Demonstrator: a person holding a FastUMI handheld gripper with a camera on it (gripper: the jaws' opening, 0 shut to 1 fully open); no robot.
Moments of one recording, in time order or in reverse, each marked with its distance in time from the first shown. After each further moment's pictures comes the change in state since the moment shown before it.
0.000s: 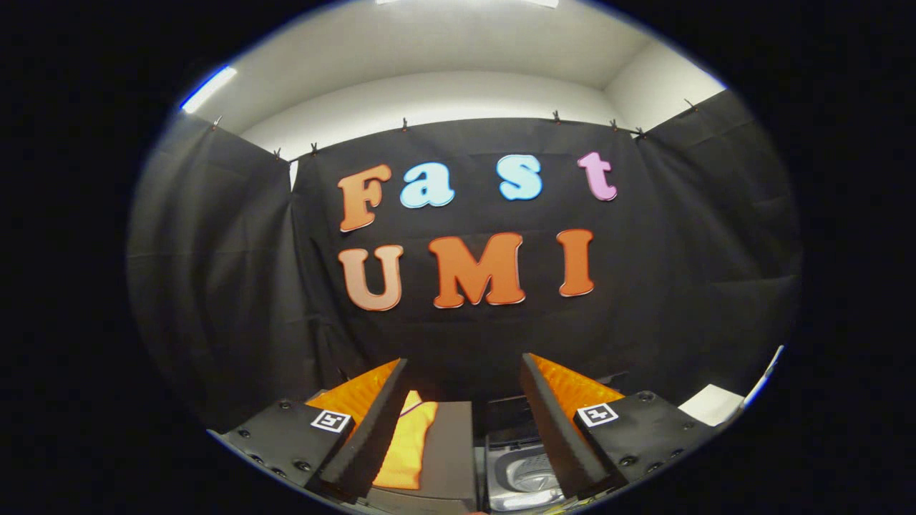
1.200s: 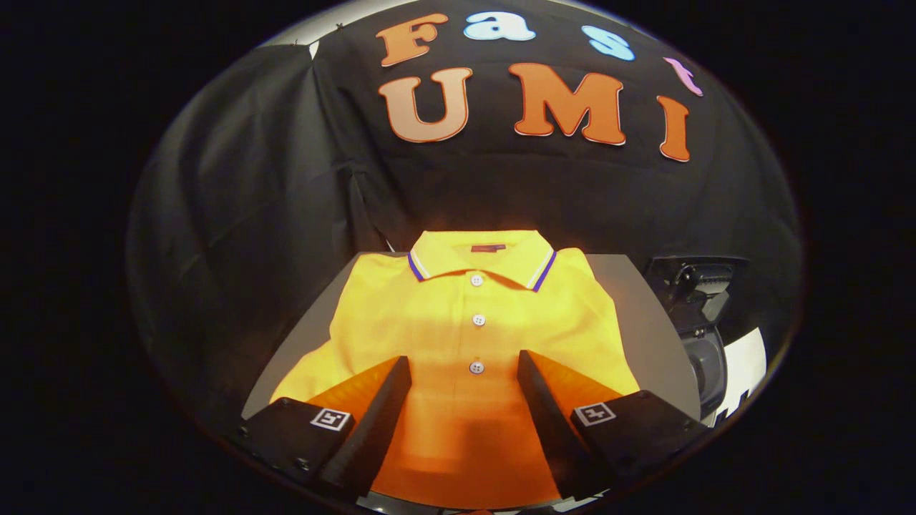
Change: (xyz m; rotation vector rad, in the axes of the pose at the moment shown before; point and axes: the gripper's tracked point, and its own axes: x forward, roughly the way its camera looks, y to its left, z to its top) arm 0.144 0.151 -0.280 -0.060 0.573 0.092
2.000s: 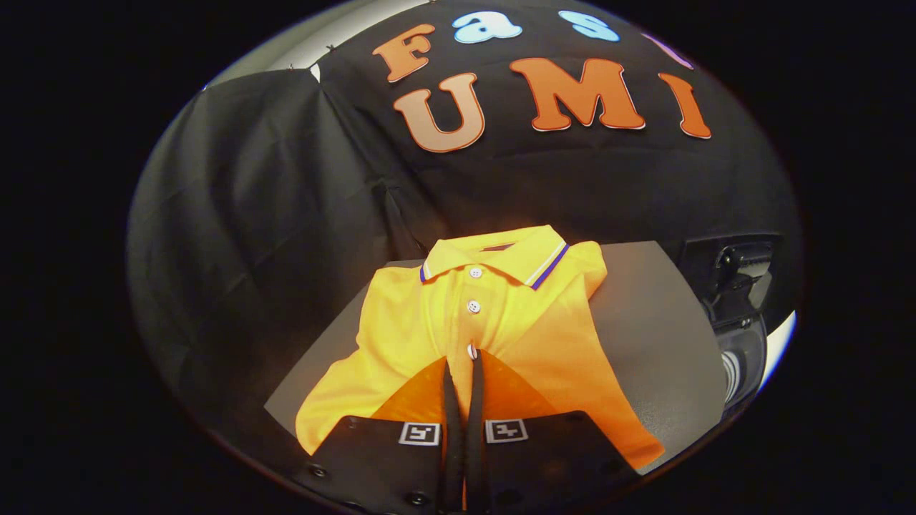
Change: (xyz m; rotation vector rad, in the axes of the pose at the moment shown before) arm 0.000 -0.013 0.001 0.128 -0.044 0.251
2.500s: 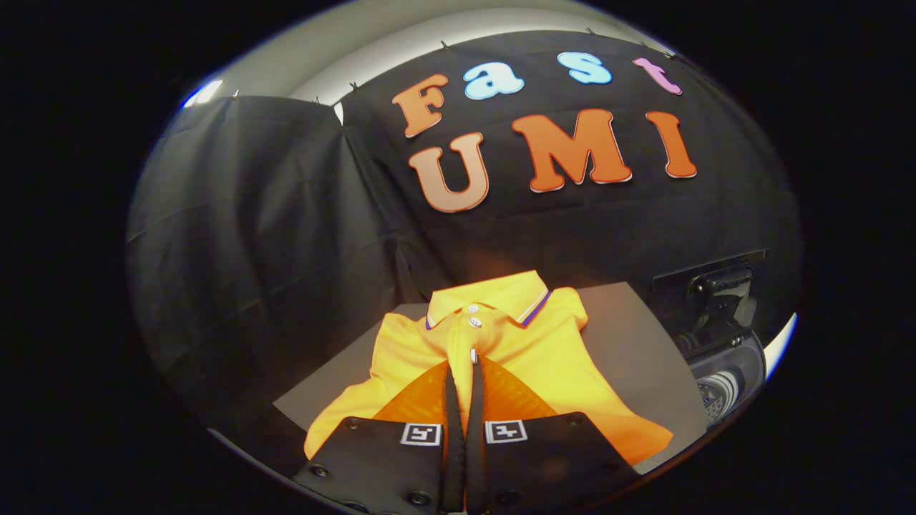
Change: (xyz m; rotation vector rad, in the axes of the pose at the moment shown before) arm -0.047 0.008 0.039 -0.070 -0.323 0.013
